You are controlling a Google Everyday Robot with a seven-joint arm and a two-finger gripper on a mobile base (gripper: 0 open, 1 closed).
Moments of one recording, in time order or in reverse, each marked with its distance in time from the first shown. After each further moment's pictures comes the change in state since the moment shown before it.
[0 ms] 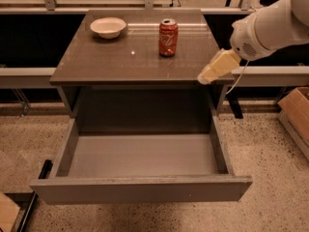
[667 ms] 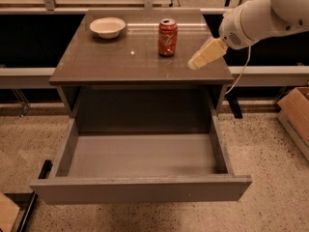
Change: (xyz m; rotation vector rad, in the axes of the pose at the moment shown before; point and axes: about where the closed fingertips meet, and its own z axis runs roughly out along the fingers) arm -0.029 -0.033 0.041 0.030 -0.080 0.018
